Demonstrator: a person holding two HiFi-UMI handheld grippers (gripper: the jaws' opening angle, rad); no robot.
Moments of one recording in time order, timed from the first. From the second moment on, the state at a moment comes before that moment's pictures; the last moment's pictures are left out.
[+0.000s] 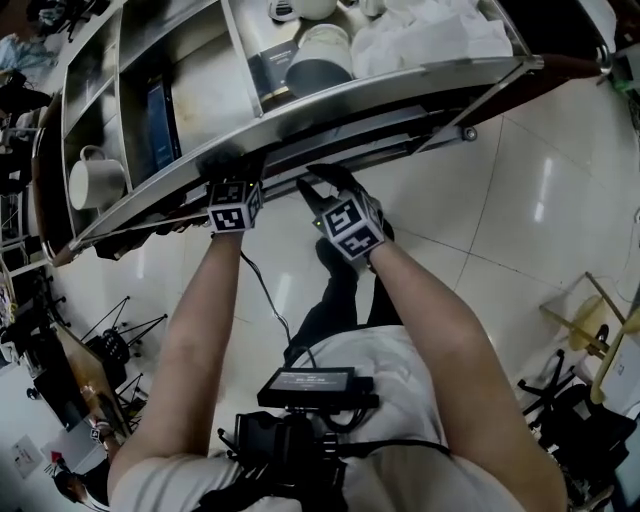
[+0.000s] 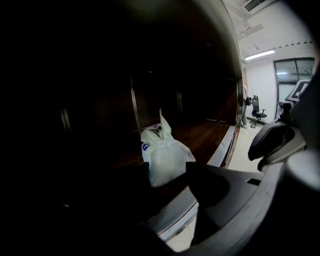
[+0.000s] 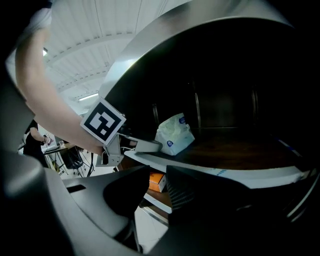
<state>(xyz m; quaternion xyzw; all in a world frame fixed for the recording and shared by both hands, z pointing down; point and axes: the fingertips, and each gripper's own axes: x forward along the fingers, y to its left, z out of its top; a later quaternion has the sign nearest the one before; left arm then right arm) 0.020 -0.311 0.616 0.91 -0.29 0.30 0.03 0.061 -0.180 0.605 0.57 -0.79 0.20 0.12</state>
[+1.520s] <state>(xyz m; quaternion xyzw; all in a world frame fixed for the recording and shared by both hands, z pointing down) -0.024 -0.174 0.567 0.93 -0.27 0.24 0.06 0.065 -0.127 0.574 0.54 -0.81 0.18 0.12</state>
